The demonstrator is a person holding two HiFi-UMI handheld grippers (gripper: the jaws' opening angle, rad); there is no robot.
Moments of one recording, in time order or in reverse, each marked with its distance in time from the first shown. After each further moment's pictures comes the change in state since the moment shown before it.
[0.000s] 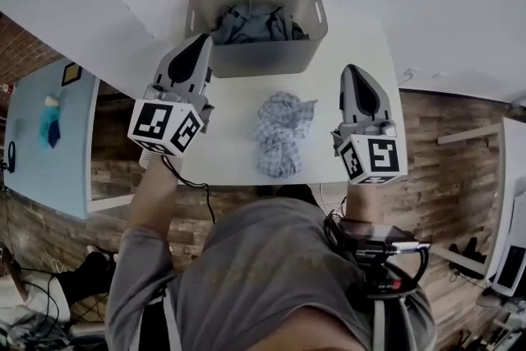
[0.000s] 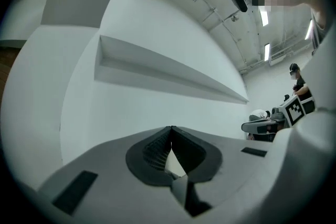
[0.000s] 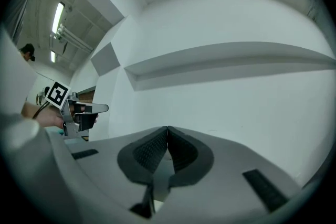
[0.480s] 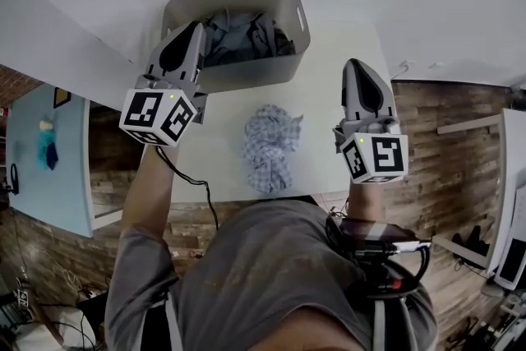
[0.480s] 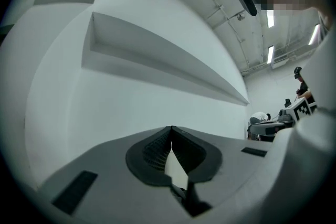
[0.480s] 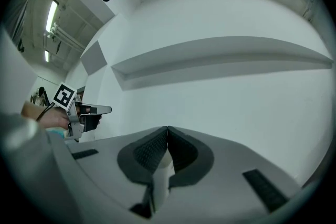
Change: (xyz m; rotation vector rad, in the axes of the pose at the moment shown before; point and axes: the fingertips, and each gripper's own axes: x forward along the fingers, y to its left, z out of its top) left arm 0.091 0.009 -0.002 -0.047 0.022 -0.025; right arm 0.029 -0.062 0.004 0.020 0.004 -0.060
